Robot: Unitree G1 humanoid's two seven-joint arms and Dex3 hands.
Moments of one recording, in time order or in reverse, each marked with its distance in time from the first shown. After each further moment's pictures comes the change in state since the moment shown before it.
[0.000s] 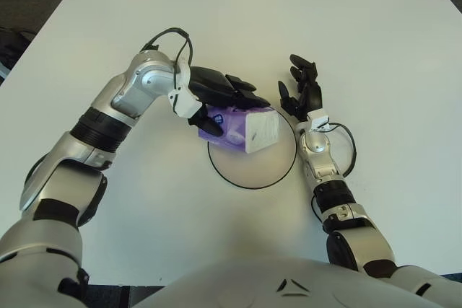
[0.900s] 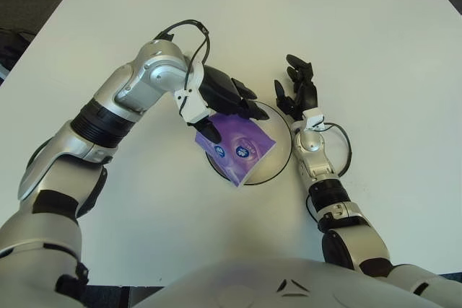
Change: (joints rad) left arm -0.077 0.011 -0.038 -0.109 0.037 0.037 -0.153; right arm -0.025 0.035 -0.002 0.033 0.002 0.004 -0.011
